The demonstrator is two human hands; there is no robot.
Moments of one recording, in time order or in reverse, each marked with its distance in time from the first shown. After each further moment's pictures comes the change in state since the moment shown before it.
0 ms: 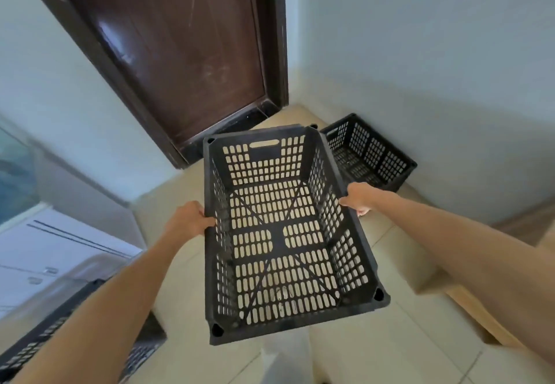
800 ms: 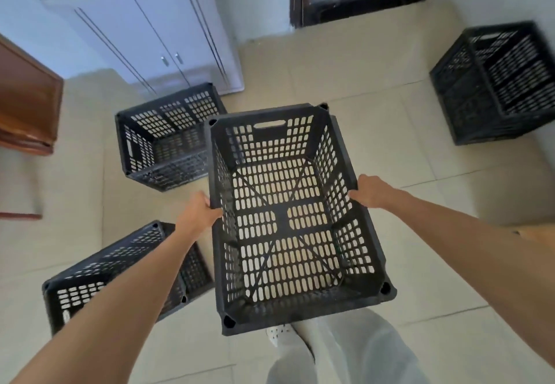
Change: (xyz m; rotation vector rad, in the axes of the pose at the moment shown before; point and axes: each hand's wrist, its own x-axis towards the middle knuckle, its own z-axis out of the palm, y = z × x) left_hand -0.379 -0.420 0.184 -0.338 0.047 -0.497; right_hand -0.197 -0.125 0.435 -0.342 -0.209 -0.232
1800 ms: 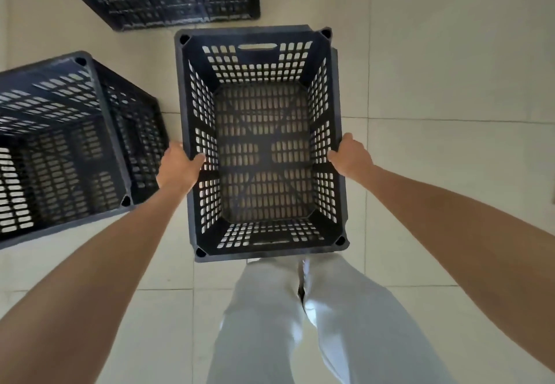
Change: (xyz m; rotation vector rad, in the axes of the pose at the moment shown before) left_hand 0.155 -0.282 0.292 -0.153 0.127 -0.261; right_hand 0.239 -0.024 0.365 0.015 0.098 0.029
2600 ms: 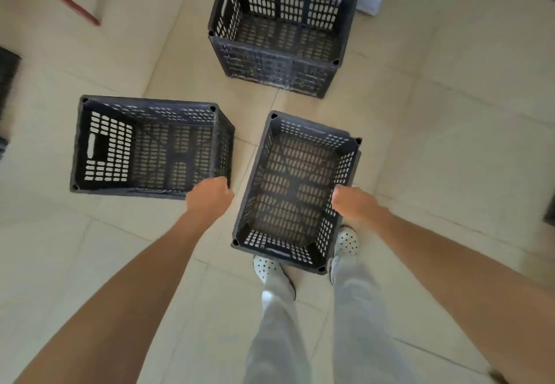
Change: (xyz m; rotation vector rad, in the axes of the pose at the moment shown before) left_hand -0.157 0.065 -0.225 0.318 -0.085 -0.057; right_hand -0.144 -0.137 -0.189 -0.584 -0.285 -0.434
